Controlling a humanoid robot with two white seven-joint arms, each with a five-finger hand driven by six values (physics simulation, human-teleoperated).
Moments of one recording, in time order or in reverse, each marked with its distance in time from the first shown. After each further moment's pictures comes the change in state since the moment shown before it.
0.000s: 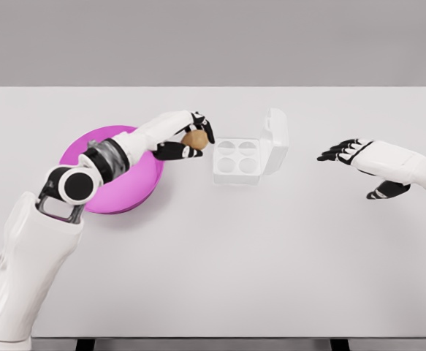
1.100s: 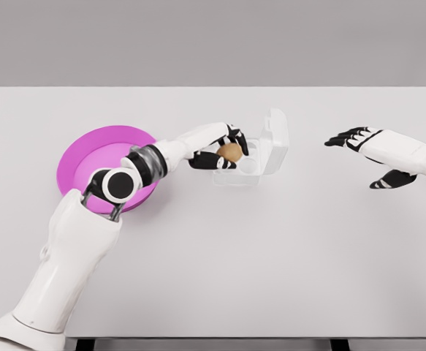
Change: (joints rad) left arm -0.041 -0.128 -0.067 0.143 -0.004 -0.001 0.000; right arm -0.008 0.046 -0.077 0.035 0.003 0.000 0.000
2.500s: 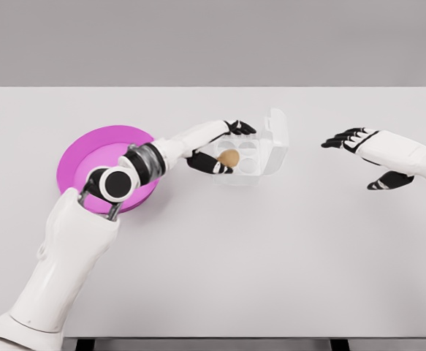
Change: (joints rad) left arm 0.006 0.023 0.003 -0.032 0.011 -0.001 0.000; right arm 0.008 -0.002 0.006 -0.029 -0.001 0.000 0.000
